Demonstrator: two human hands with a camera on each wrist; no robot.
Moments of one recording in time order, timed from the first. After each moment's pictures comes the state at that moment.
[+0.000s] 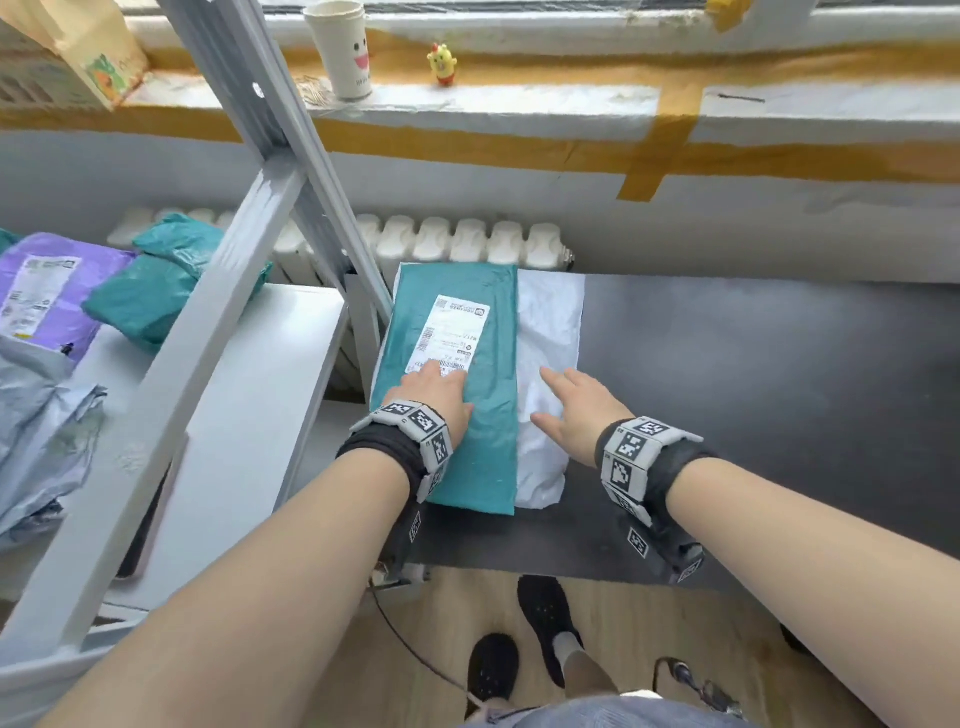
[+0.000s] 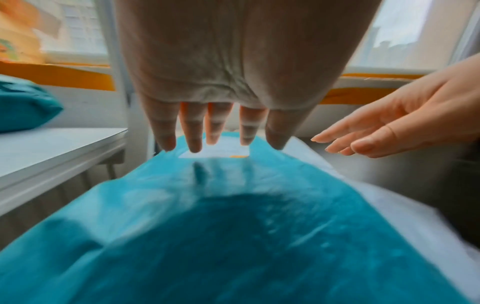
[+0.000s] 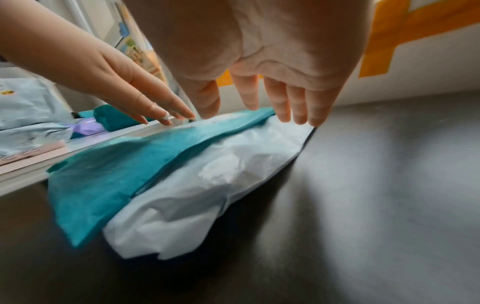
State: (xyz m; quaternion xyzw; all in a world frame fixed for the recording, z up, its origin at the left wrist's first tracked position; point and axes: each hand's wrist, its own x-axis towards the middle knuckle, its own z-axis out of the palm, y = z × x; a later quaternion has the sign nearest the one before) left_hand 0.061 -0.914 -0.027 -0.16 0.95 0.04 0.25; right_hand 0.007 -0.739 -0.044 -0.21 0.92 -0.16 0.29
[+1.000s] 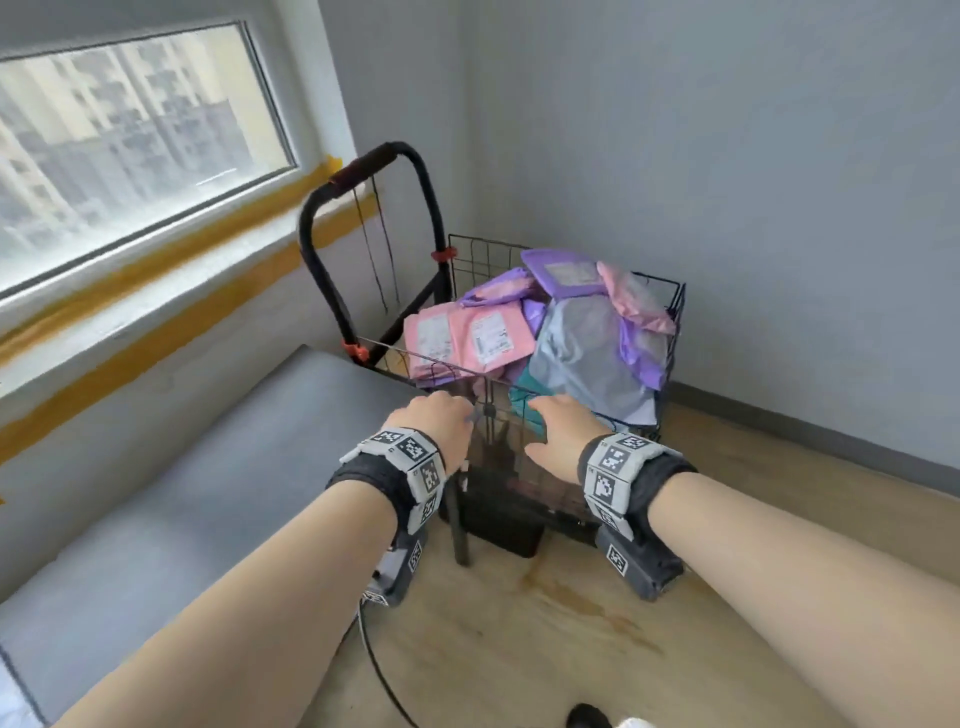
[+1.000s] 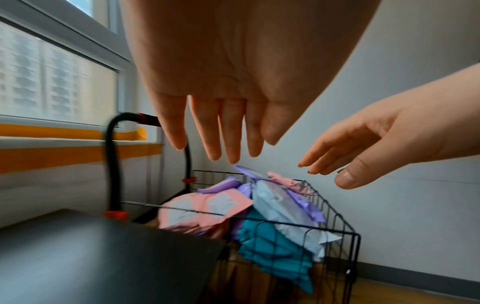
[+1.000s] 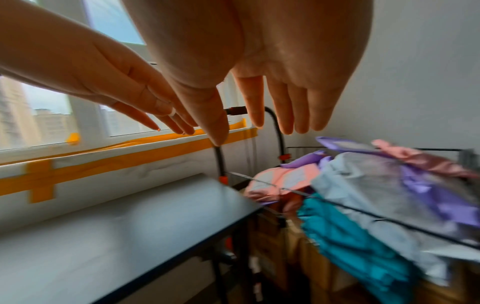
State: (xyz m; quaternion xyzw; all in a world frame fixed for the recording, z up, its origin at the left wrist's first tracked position) left_hand 0.088 -0.414 0.069 0.46 0.88 -0.02 0.13; right_hand 0.212 -0.304 0.050 0.34 0.91 -0.23 0.06
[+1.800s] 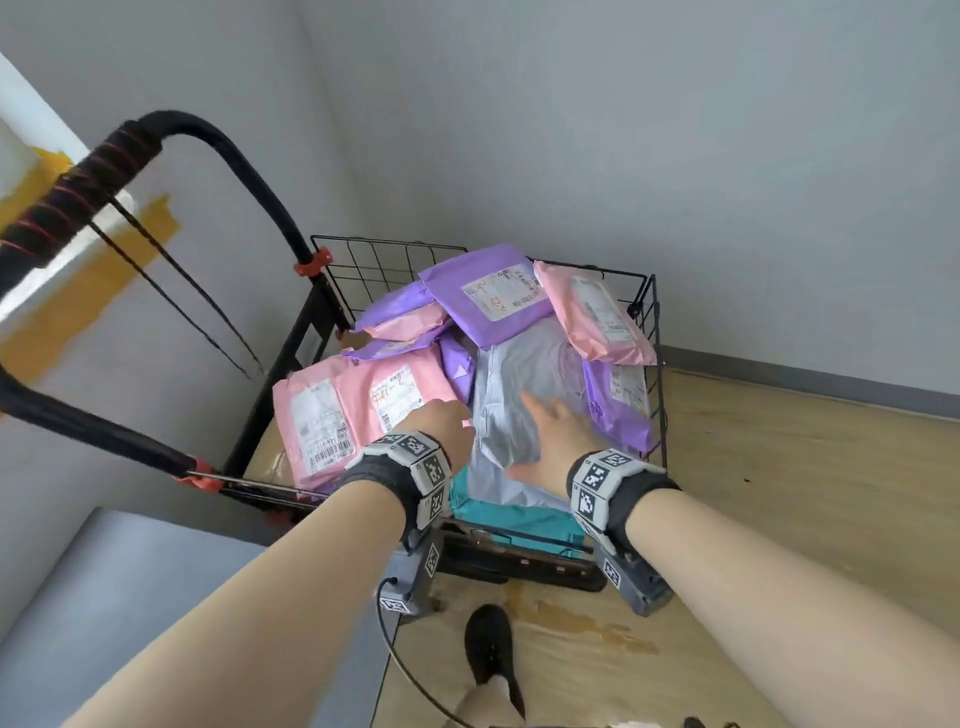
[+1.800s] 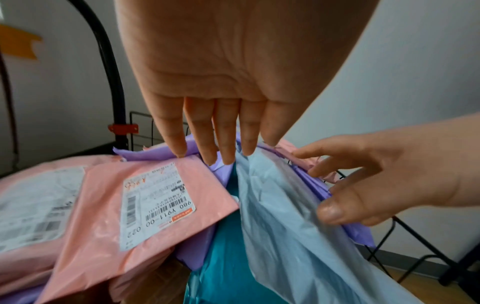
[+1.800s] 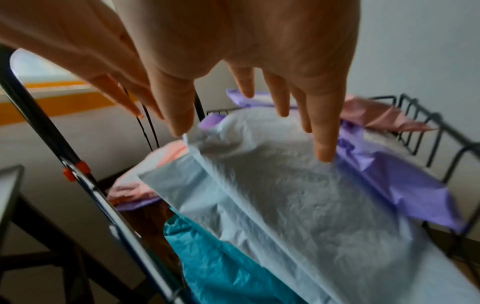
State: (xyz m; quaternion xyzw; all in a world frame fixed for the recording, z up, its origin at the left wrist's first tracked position) left_hand -0.038 -0.116 -0.016 0.50 0.82 -0.05 0.27; right_hand 0.106 -0.052 -0.044 0.46 0.82 -0.30 0.14
